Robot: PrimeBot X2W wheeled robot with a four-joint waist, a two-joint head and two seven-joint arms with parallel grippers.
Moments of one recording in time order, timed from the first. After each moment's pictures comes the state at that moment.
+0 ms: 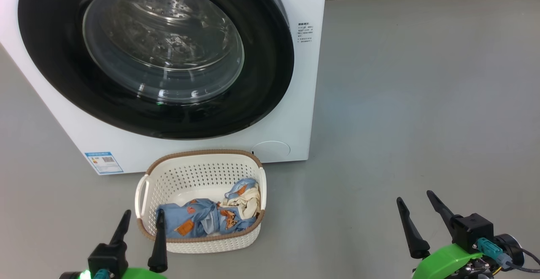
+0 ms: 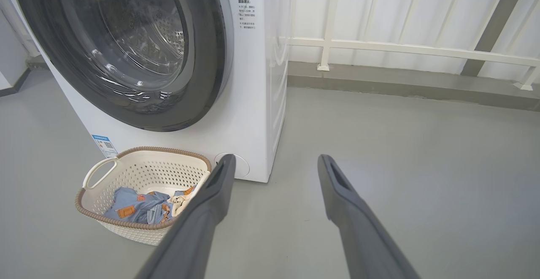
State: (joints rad) left arm -0.09 0.06 -0.13 0.35 -0.17 0.00 -0.25; right arm -0.06 -0.08 -0.04 0.25 0.06 0.13 -0.18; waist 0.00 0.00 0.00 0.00
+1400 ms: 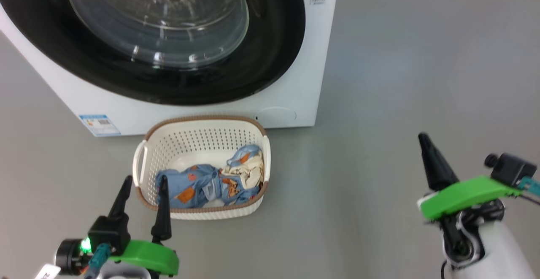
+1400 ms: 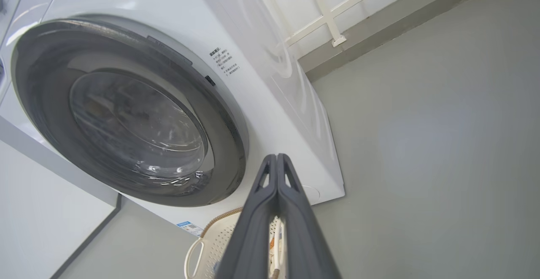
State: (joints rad) left arm -0.16 0.06 -0.15 0.29 -0.16 0.01 -0.25; right arm -0.27 -0.09 -0.03 0.31 0.64 0.13 -0.07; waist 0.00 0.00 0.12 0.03
